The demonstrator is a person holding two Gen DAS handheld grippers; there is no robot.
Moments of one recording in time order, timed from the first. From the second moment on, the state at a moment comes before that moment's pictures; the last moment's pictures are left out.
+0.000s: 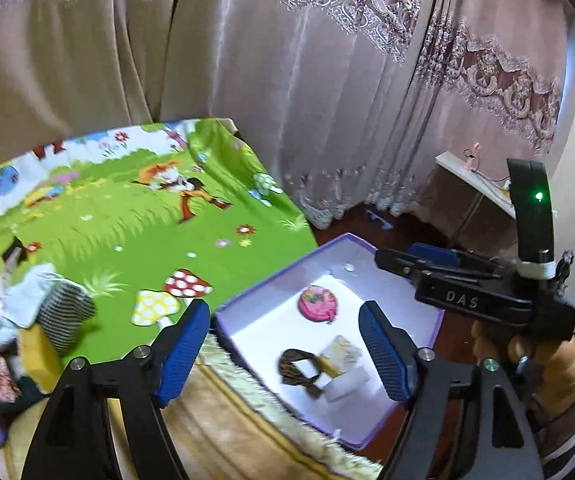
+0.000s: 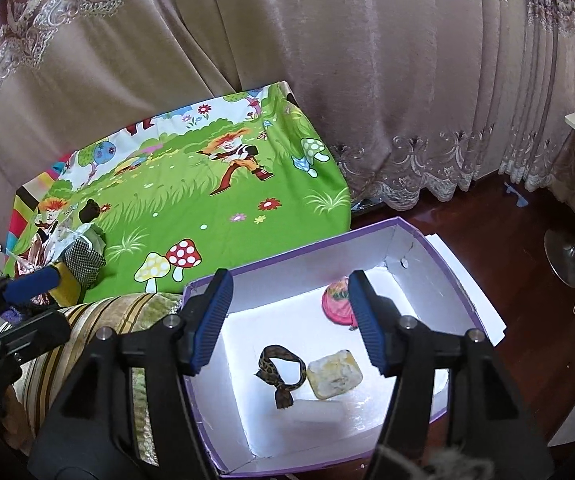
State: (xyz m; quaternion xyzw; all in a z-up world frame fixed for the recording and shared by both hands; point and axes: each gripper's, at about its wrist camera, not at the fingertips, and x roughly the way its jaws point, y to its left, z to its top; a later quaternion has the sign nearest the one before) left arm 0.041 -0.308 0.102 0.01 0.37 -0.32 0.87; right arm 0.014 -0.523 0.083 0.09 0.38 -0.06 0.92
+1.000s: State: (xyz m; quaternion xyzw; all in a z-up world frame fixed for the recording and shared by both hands) left arm 0.022 -0.126 0.091 -0.09 0.35 -0.12 0.92; right arm 0.038 -0.404 0.076 0.02 0.41 0.06 0.91
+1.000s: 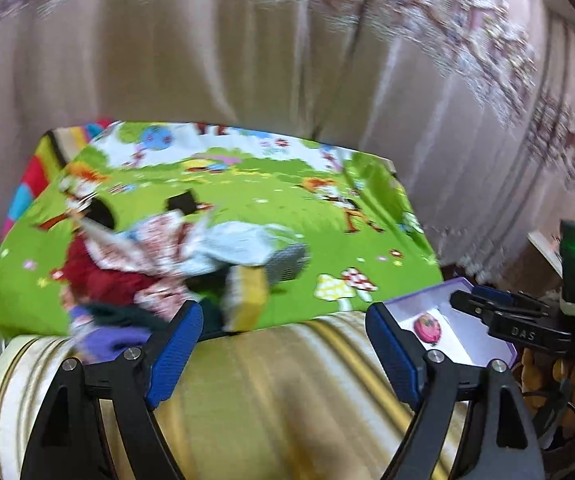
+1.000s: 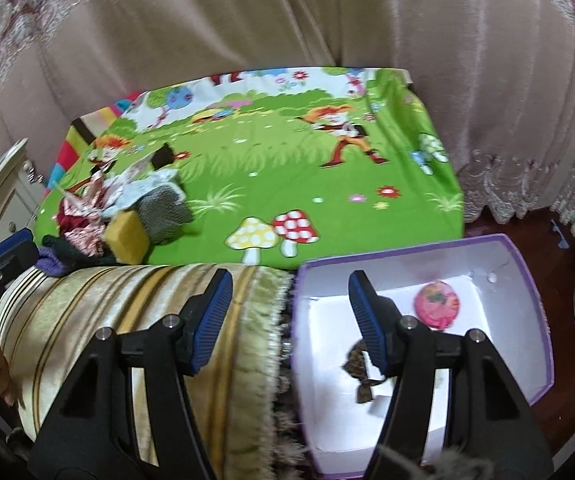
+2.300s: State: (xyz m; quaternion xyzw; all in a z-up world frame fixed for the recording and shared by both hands) left arm 0.061 0.025 0.013 -0.34 0.46 -0.06 0.82; right arm 0.071 -0.182 0.042 -0.13 0.45 0.32 0.83
